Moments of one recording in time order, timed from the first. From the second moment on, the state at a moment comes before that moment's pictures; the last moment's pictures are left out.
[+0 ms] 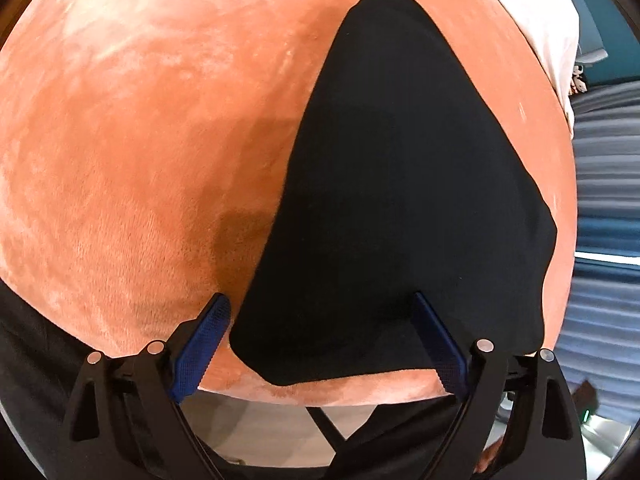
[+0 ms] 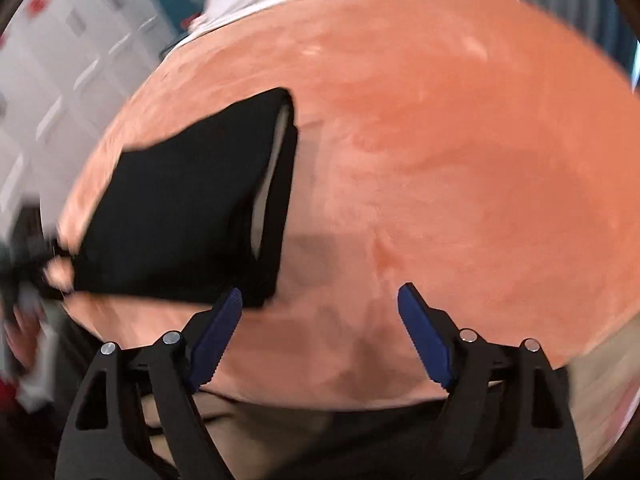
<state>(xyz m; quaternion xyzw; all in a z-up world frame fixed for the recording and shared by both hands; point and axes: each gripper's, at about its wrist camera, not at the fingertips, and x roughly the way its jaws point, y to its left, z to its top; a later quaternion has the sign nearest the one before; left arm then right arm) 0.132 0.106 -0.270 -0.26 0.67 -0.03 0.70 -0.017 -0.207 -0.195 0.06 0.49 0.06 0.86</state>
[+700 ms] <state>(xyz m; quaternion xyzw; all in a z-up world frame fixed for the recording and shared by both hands) 0.119 0.041 -0.236 -0.01 0.63 0.04 0.77 0.004 -0.205 -0.204 0.06 0.46 -0.01 0.88</state>
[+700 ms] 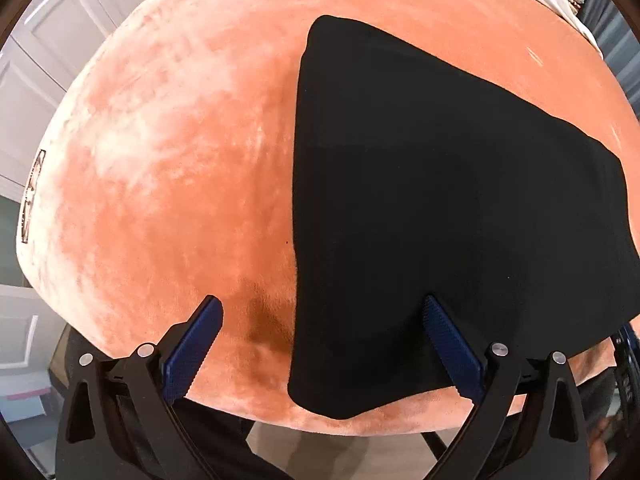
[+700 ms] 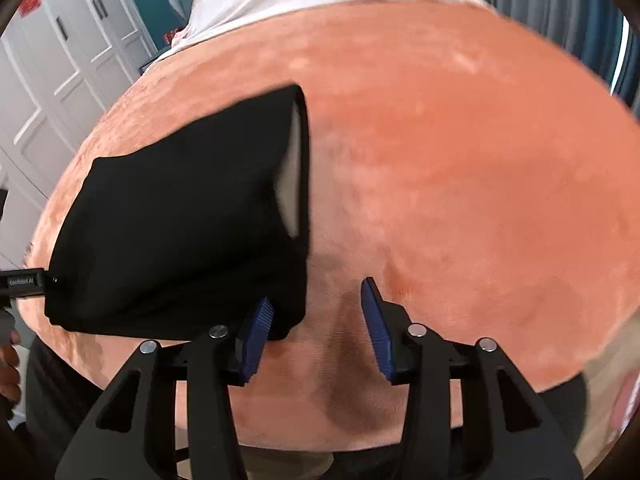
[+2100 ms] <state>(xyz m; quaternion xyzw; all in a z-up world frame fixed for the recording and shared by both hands) 0.166 0.033 -0.237 -0.06 0.62 -0.02 0.78 0.131 -0.187 -0.198 0.14 0.52 0.10 0.83</state>
